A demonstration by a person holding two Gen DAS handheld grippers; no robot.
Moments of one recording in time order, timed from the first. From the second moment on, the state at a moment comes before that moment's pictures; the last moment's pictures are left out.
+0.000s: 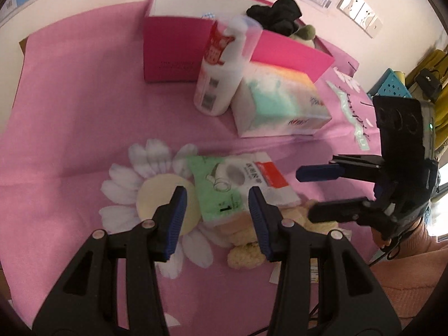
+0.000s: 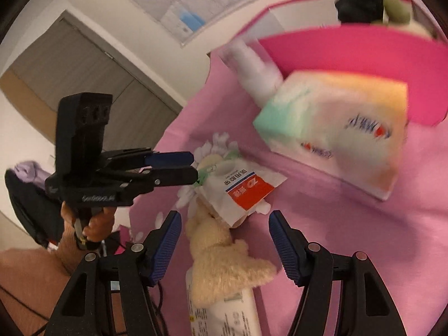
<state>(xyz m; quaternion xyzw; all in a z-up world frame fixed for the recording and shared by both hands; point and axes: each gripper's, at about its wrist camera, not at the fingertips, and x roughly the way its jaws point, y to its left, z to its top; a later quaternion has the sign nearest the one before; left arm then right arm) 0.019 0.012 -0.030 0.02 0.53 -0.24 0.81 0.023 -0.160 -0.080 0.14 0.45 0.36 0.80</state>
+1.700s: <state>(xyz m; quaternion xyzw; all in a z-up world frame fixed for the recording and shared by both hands) 0.008 0.004 -0.016 0.01 0.50 -0.32 0.80 0.036 -0.161 -0.088 0.20 0.43 0.35 0.81</state>
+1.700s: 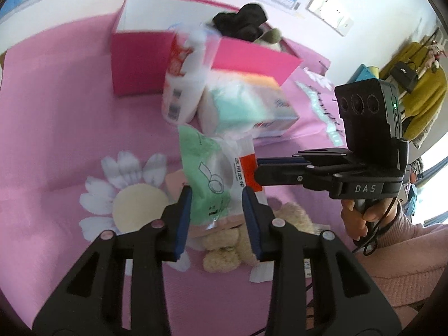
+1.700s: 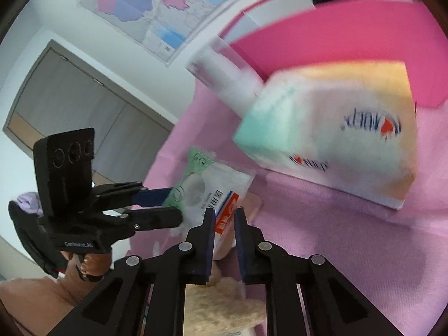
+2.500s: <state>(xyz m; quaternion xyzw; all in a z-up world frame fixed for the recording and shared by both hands) 0.069 -0.017 0.079 0.02 0.41 -0.32 0.85 0.038 -0.190 0.023 0.16 0.30 0.36 0.87</state>
